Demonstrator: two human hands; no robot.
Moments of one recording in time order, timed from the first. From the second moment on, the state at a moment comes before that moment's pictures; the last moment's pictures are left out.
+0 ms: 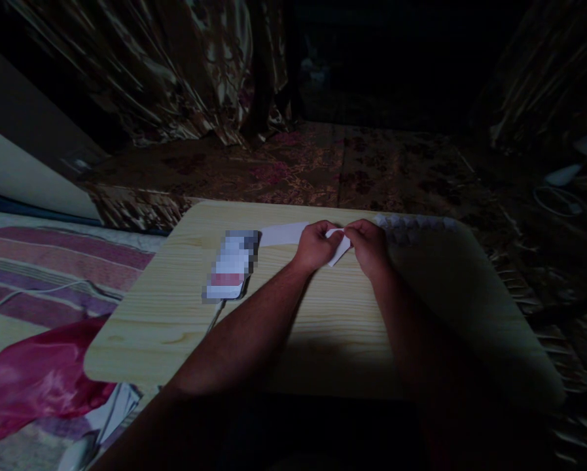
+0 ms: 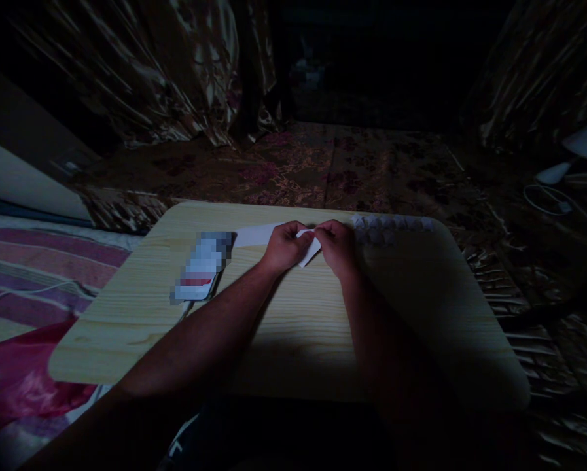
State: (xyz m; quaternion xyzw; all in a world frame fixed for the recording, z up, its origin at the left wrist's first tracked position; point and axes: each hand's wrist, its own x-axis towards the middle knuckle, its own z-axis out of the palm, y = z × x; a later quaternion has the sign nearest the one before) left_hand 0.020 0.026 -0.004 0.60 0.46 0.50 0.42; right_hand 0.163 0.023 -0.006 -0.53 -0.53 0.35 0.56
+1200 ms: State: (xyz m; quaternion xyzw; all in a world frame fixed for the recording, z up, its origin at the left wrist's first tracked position) left_hand 0.026 0.032 -0.006 0.50 0.48 0.56 0.46; right_hand 0.162 0.026 -0.003 -0.56 -0.54 0.31 0.54
